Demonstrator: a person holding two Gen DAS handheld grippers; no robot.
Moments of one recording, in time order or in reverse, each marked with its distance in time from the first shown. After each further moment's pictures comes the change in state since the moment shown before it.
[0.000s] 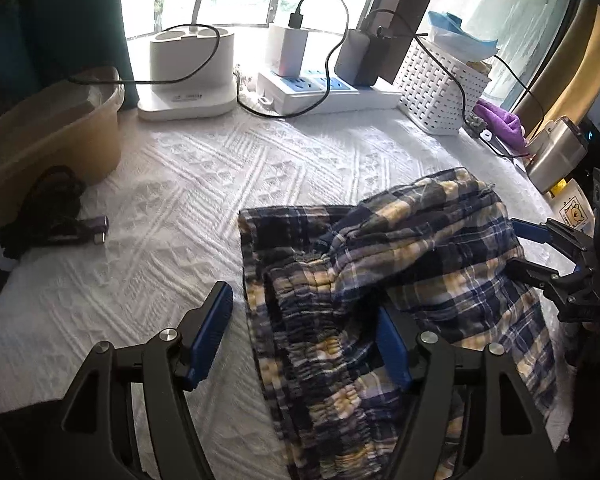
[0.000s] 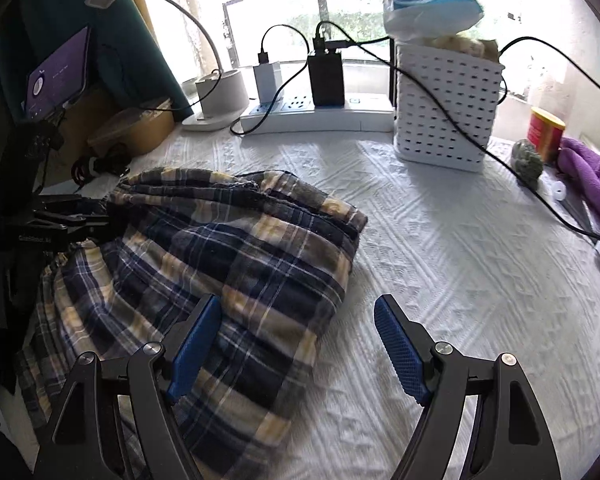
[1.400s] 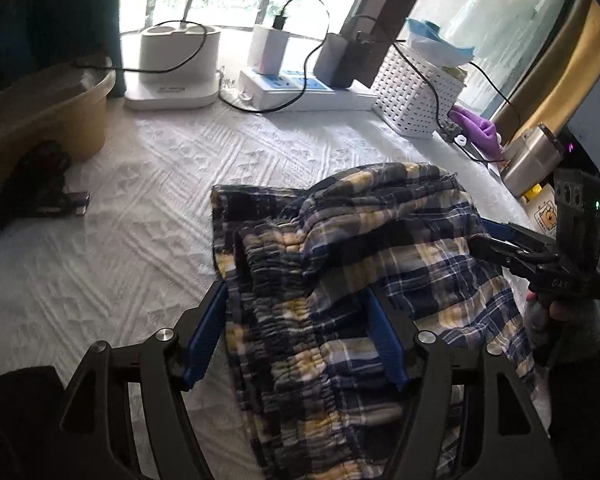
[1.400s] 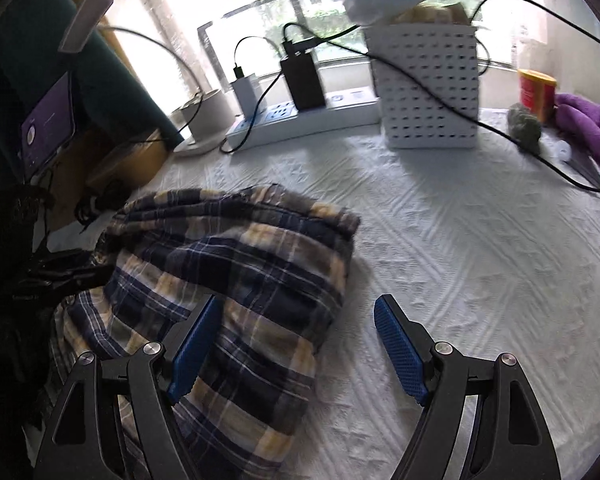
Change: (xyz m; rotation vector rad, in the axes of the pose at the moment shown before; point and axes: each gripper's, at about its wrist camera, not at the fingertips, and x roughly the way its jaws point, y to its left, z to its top) left arm -0.009 -0.008 -0.017 -0.022 -0.028 -0.098; right arm 0.005 -0.016 0.002 0.130 -0.043 0.089
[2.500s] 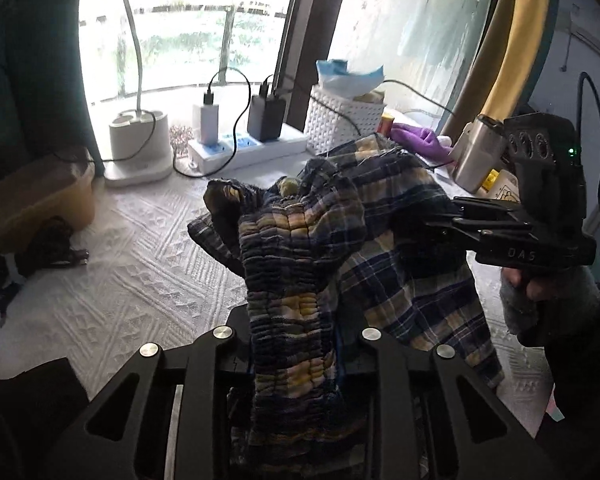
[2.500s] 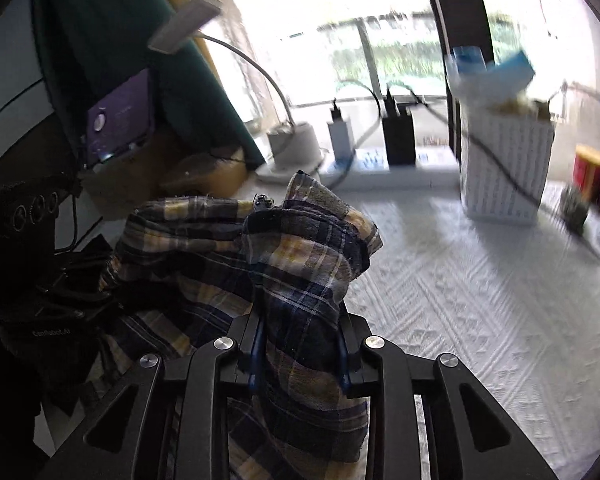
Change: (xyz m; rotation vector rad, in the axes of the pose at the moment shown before) left arm -0.064 -0.065 -0.016 0.159 -0.170 -0.007; right arm -0.043 0.059 0.014 -0.159 -0.123 0.131
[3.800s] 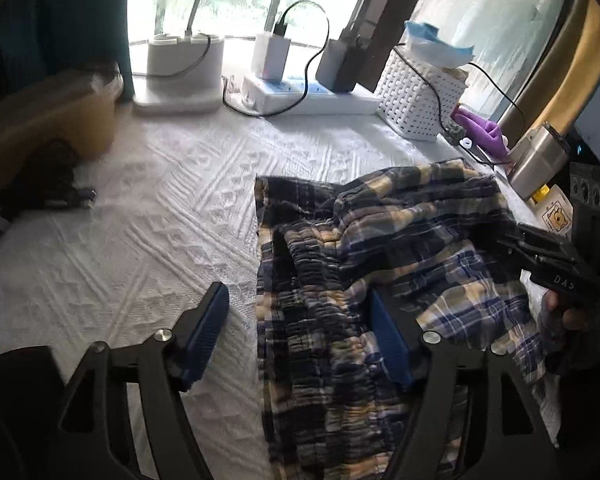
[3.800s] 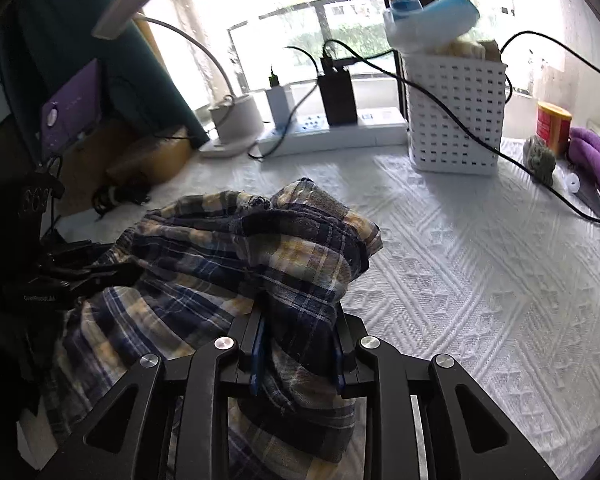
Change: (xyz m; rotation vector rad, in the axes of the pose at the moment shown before) left arm 0.058 0.057 -0.010 -0.167 0.117 0.054; right arm 0.028 -0.050 -0.027 0.085 0.089 -0.132
